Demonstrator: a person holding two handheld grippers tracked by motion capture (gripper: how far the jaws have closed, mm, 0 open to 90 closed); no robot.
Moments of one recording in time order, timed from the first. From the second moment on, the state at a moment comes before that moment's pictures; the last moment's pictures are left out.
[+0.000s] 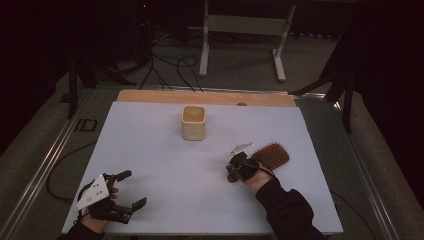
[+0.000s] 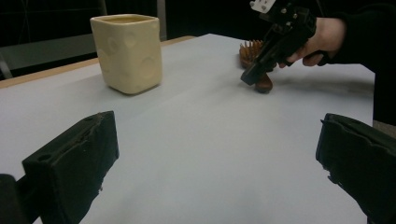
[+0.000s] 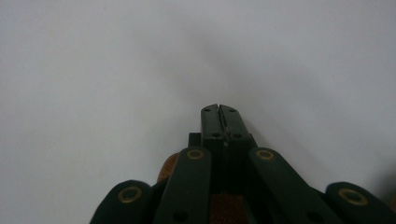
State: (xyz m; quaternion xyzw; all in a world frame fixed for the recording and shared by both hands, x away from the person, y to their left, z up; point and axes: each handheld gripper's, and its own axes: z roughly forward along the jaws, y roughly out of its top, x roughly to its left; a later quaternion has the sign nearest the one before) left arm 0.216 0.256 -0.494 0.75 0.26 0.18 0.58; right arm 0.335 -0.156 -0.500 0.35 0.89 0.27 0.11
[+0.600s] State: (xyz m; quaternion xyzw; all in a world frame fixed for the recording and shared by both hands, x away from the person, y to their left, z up) left arm 0.216 0.256 -0.494 0.75 0.26 0.18 0.58; right arm 0.303 -0.184 -0.501 0.36 0.90 0.25 0.09
